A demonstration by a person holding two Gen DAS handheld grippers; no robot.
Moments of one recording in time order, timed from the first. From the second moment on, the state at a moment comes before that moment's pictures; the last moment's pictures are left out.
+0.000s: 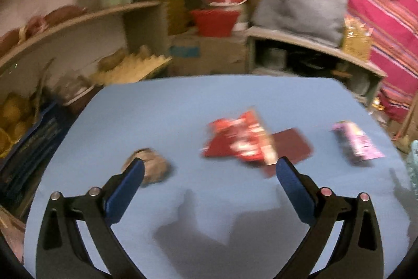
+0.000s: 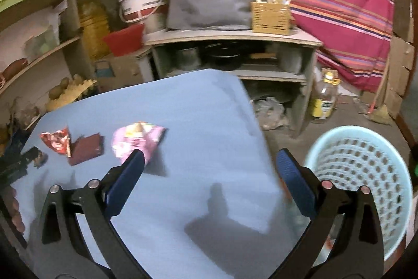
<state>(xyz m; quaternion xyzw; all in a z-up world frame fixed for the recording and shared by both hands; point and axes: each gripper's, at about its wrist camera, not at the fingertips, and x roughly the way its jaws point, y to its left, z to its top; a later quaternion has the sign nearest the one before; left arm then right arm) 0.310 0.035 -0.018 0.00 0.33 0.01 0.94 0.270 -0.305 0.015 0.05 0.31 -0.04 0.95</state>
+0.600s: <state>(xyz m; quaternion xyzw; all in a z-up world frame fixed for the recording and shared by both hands) 0.360 0.105 -0.063 -0.02 0.40 0.04 0.91 0.311 -0.258 -0.010 0.03 0.35 -0.02 0.94</state>
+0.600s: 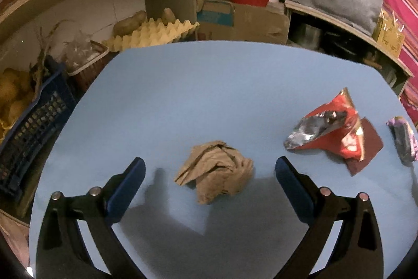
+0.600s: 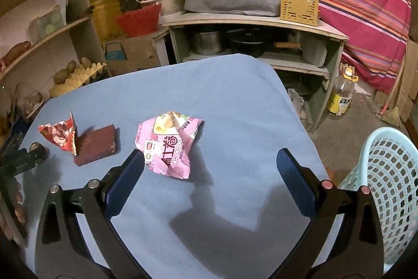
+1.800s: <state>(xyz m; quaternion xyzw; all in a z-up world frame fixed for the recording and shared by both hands) 0.317 0.094 -0.008 -0.02 0.35 0.00 0.94 0.357 -0.218 -0.036 -0.01 0.40 0.01 0.92</state>
